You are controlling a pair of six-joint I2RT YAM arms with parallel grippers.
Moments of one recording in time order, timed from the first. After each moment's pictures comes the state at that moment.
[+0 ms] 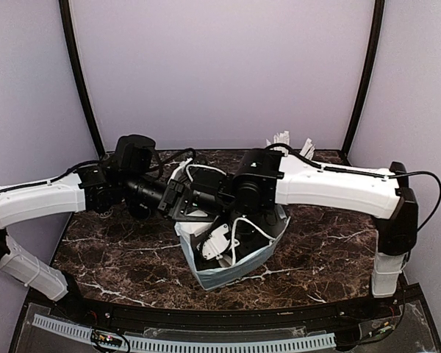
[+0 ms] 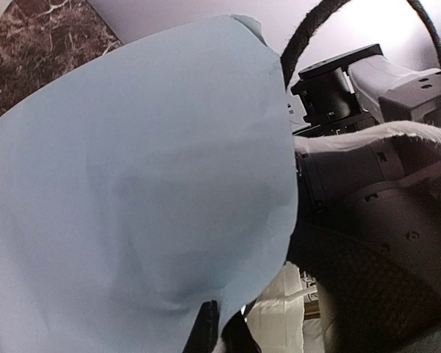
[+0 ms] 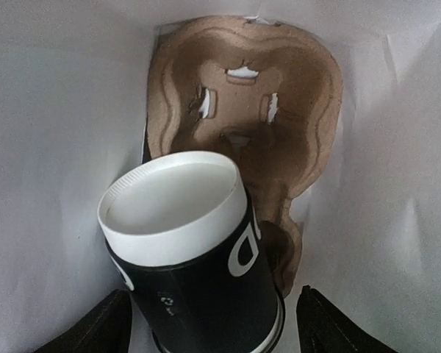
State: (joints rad) left arm -0.84 1.34 1.05 -0.16 0.93 -0.69; right arm 1.28 1.94 1.90 -1.41 0.17 -0.88
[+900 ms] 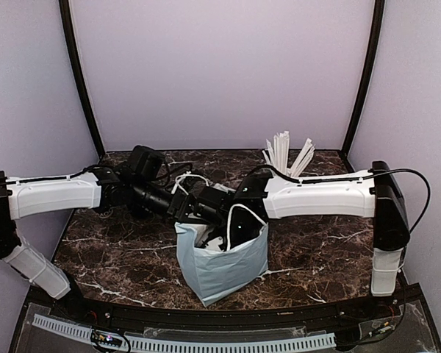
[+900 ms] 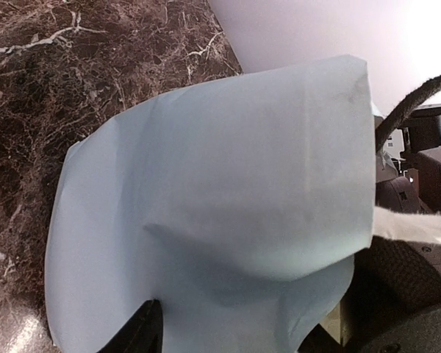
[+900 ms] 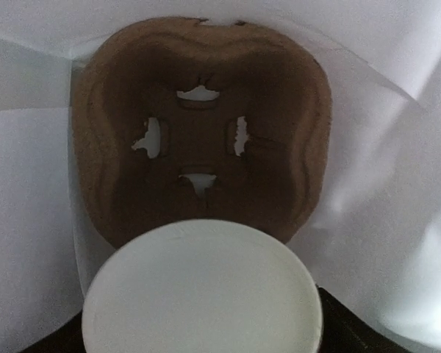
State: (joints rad) left arm -0.75 1.47 1.02 -0.26 0.85 -0.62; right arm 1.19 1.98 1.63 -1.06 -0.05 -0.91
